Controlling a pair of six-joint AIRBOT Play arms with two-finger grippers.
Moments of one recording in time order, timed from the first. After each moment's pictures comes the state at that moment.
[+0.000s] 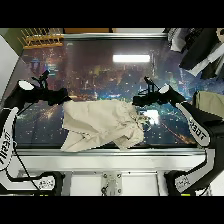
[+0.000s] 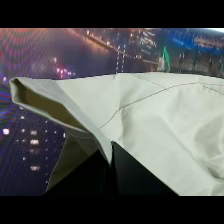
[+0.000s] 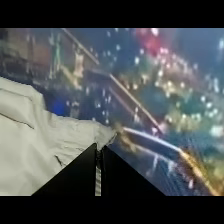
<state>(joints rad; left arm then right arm) 0.16 -1.49 1.18 0.92 -1.07 -1.36 0.10 -1.77 1.27 -0.75 0.85 1.08</state>
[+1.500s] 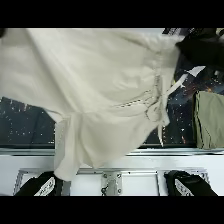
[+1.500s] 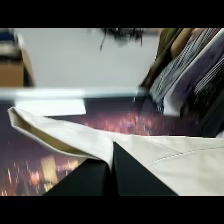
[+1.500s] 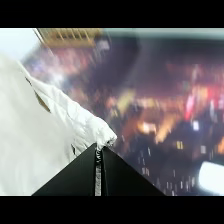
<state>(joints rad) 0.10 -1.07 1.72 0.92 -1.00 -1.39 0.11 -0.96 1.59 -1.06 1.12 1.53</state>
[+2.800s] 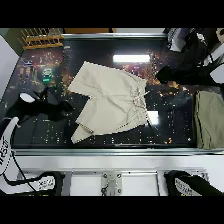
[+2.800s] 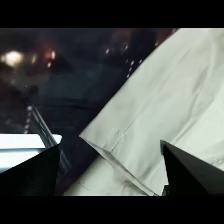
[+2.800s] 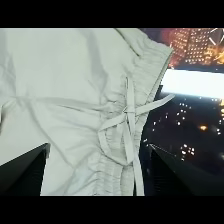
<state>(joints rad) 0.22 -1.44 0.89 0.89 -1.08 -1.42 0.02 -1.14 1.33 -1.16 1.03 1.45</state>
